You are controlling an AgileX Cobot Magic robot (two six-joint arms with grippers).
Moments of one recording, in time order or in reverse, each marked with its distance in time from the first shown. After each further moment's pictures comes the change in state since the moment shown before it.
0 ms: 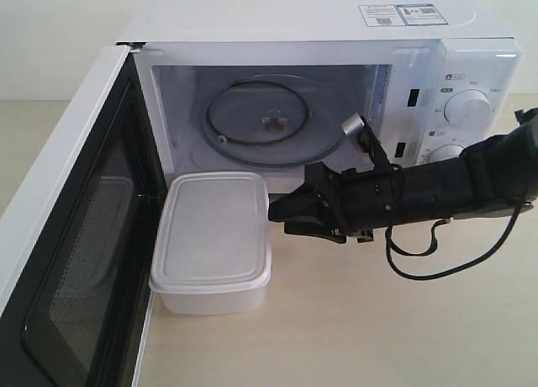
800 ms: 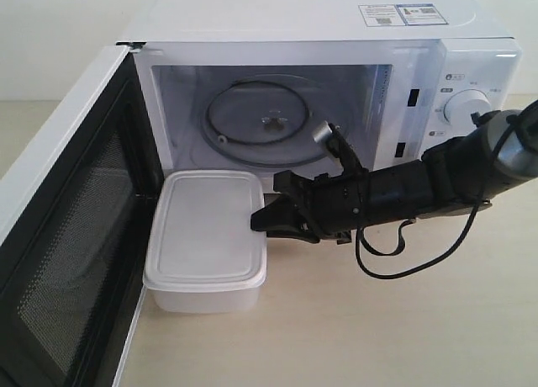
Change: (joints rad) left arm 0.001 0.000 0.000 0.000 0.000 0.000; right arm 0.090 0.072 -0.087 0.017 -0.087 0.026
